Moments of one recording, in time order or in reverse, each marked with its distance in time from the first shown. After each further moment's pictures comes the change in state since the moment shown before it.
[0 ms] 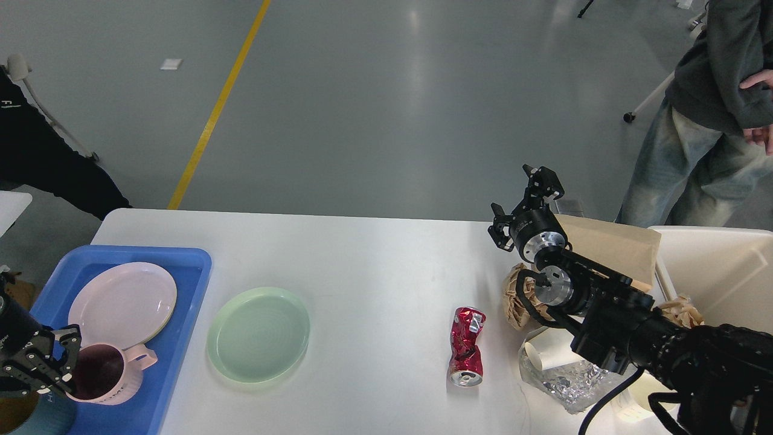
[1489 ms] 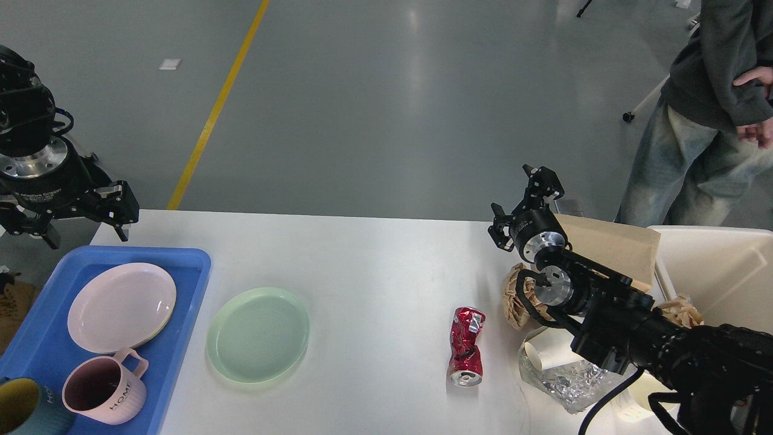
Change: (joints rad) left arm -0.492 -0.362 0.331 0.001 -0.013 0.000 -0.014; right arm 0.000 0.000 0.000 0.000 0.000 0.000 0.000
